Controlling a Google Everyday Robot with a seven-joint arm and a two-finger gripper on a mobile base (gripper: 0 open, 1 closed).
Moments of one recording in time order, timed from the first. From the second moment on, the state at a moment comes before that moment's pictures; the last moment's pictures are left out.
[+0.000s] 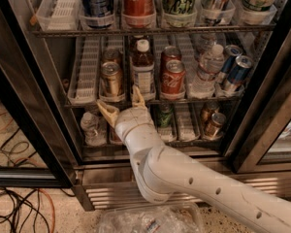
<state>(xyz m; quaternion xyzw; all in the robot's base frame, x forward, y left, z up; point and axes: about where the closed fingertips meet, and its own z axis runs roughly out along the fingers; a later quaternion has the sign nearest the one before) 0.582 0.056 0.829 -0.17 0.68 0.10 0.71</state>
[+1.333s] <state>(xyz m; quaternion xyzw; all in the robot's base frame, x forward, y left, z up) 0.625 0.076 0.840 -0.17 0.67 0.11 0.72</state>
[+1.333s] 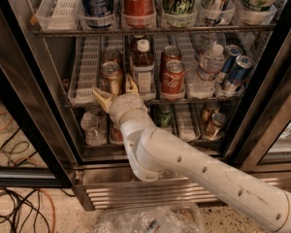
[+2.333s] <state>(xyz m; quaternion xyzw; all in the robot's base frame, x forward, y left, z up) 0.652 0.085 0.835 -0.17 0.67 0.13 0.71</state>
